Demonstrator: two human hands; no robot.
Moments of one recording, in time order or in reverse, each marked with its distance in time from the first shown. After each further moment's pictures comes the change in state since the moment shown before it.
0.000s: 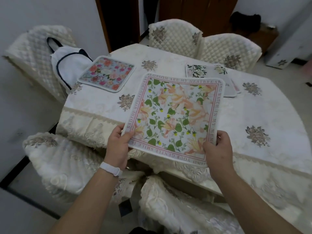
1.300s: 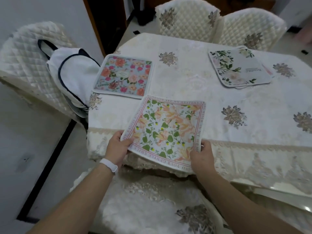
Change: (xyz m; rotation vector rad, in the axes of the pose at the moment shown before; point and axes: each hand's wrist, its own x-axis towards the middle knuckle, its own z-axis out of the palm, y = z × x) left_hand 0.218 0.050 -0.201 0.358 -0.114 -0.261; right_hand -0.028 0.014 0.289 -0.092 0.061 0.329
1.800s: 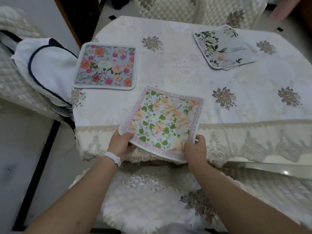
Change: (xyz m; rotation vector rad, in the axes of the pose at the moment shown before) left_hand 0.031 -0.023 0.013 -0.028 -0.132 -0.184; right_hand 0.006 0.033 0.028 0.119 0.196 0.181
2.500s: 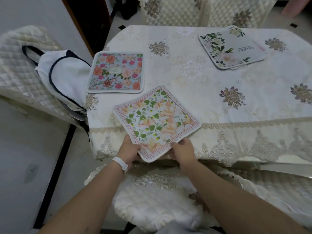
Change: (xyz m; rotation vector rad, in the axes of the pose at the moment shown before) left_hand -0.026 -0.008 -0.007 0.160 -0.050 -0.002; right_hand -0.025 0.006 0.042 0.132 -0.306 0.093
